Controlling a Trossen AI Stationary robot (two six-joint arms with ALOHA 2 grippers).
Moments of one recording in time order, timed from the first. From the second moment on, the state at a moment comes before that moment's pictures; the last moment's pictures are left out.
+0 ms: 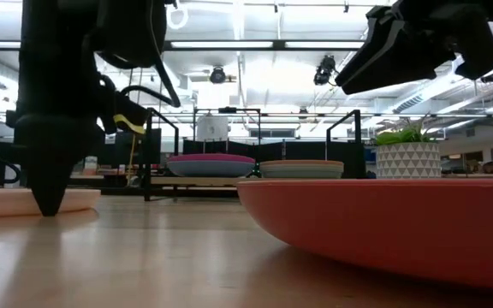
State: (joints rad) left arm -0.41 1.84 1.08 -0.95 -0.15 -1.11; right arm 0.57 1.46 0.81 -0.17 0.84 0.00
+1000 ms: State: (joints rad) left arm -0.24 1.84 1.48 -0.89 -0.33 0.24; right arm 0.57 1.46 0.81 -0.20 0.82 0.06
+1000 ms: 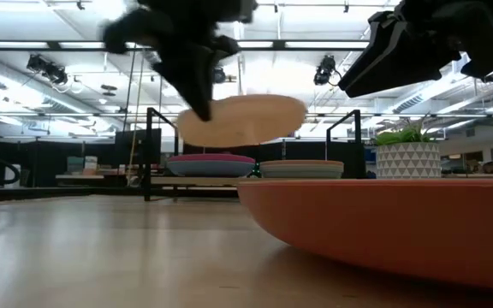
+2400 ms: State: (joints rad) left arm 0.37 2.04 1.73 -0.65 0.08 1.06; right arm 0.57 1.22 0.81 -0.32 1.16 0.21
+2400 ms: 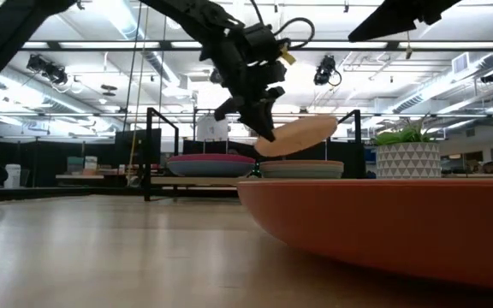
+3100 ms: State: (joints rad) left arm 0.42 2.12 1.79 -0.60 0.10 1.04; right arm 0.57 1.22 0.81 -0.35 1.16 0.29
